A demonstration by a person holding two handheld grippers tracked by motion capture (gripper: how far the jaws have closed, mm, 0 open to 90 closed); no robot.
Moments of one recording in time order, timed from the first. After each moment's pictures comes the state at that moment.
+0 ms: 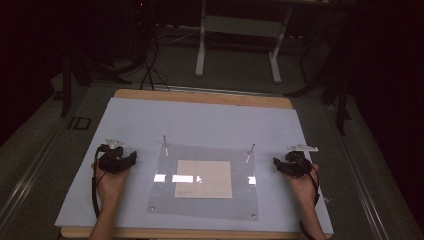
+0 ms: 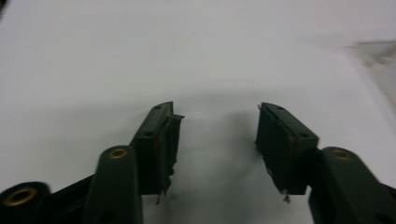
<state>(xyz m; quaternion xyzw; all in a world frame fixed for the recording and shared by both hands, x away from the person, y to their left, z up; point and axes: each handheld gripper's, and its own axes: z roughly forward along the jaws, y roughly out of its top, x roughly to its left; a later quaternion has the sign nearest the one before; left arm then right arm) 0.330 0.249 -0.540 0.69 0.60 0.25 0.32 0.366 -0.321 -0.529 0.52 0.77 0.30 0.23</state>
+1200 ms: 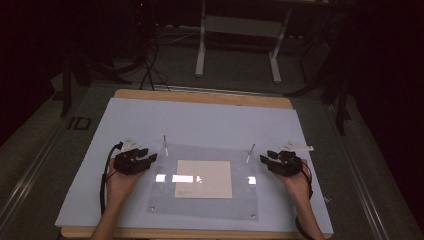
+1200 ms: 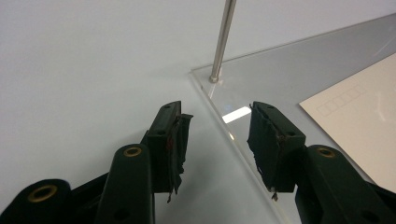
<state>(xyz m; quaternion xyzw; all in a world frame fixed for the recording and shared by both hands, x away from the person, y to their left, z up) 0.327 0.211 -0.522 0.76 0.48 0.19 0.40 0.356 -0.289 -0.507 0.42 0.79 0.40 0.18</state>
